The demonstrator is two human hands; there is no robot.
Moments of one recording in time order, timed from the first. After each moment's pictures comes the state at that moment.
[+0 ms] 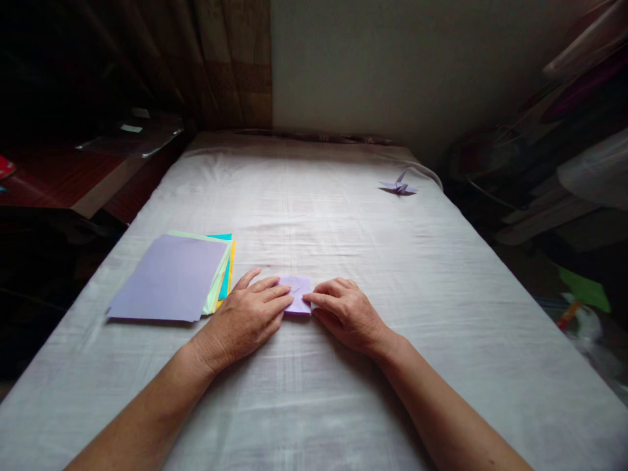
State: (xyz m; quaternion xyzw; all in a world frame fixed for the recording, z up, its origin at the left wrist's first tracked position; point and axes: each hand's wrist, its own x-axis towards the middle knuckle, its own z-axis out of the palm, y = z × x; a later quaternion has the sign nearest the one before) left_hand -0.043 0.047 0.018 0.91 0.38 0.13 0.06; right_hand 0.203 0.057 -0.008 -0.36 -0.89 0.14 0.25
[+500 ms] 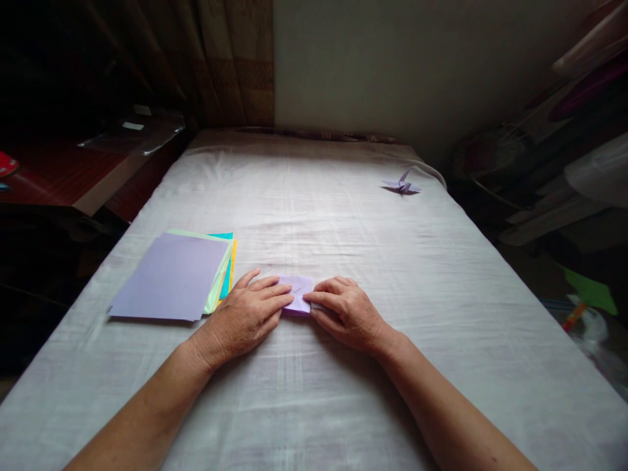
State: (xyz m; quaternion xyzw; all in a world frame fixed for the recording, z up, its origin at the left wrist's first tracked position) left_hand -0.051 0.049 0.011 0.91 0.39 0.13 0.10; right_hand 0.199 0.061 -0.002 -0.36 -0.88 0.17 0.25
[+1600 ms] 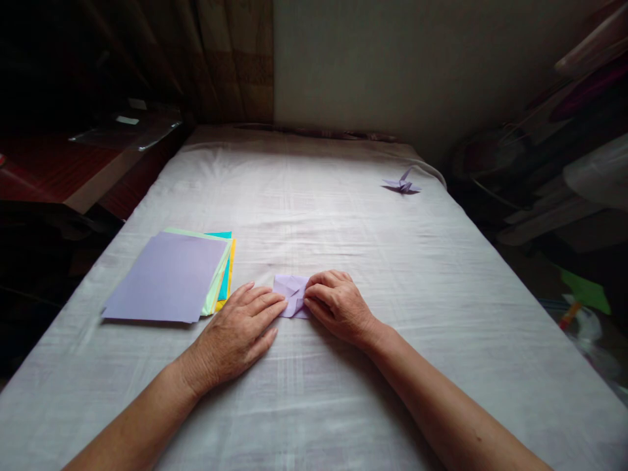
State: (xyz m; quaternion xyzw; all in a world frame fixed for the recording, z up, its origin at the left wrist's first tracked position) left_hand -0.060 0.027 0.006 0.90 0.40 0.14 0.08; right_hand 0.185 0.070 -0.005 -0.39 -0.87 0.16 0.25
